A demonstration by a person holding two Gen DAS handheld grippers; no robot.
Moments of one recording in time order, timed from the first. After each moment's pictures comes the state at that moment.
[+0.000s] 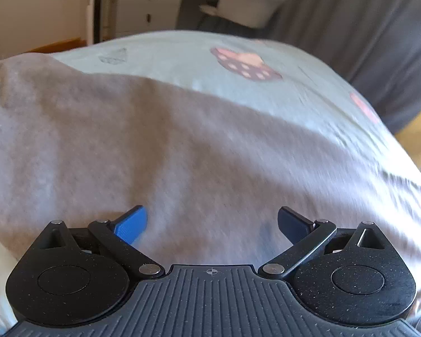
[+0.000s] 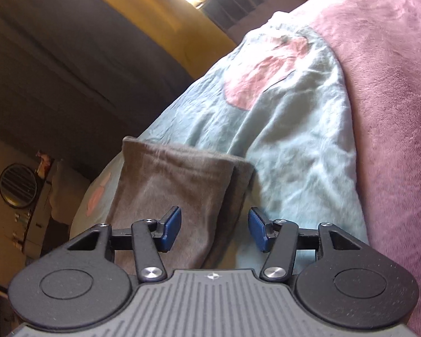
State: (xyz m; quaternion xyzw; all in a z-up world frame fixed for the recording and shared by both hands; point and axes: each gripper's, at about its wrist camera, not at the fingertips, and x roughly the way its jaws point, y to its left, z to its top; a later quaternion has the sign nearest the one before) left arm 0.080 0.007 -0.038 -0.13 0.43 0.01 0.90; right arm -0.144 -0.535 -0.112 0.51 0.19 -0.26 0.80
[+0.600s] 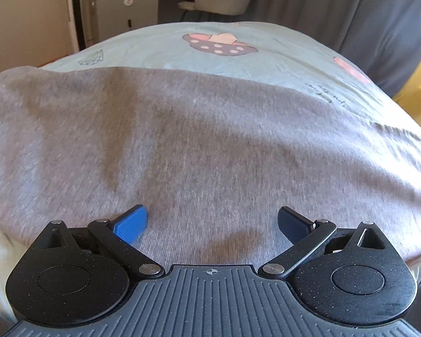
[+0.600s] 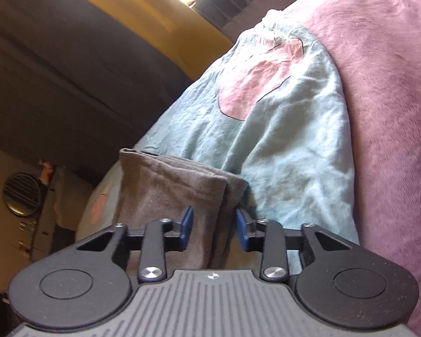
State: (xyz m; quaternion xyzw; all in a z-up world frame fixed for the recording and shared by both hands) left arm 0.058 -0.034 -0.050 -0.06 0.43 0.00 0.90; right arm -0.148 -0.547 -0.109 0.53 0.18 -0.24 0.79
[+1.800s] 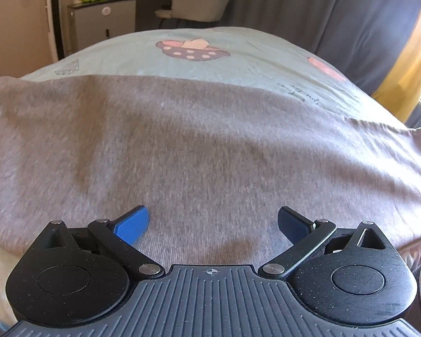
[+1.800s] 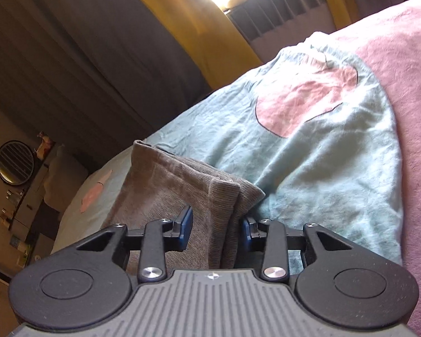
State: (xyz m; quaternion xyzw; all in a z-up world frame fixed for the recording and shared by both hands) left arm 0.053 -0.049 -0.052 -0.05 0.41 -0.05 0.91; right arm -0.098 -0.541 -0.101 0.44 0.20 -0.25 0.84
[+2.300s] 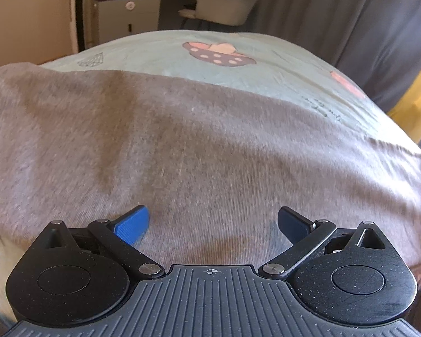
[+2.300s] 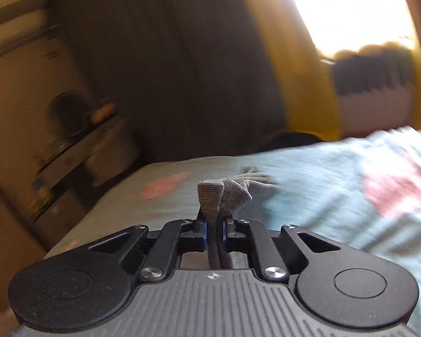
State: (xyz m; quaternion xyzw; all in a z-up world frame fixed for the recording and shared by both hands) left arm 0.060 -0.031 -0.053 -0.09 0.41 -0.01 0.91; right arm -0.056 -0.442 0.012 0.24 0.17 -0.12 0.95
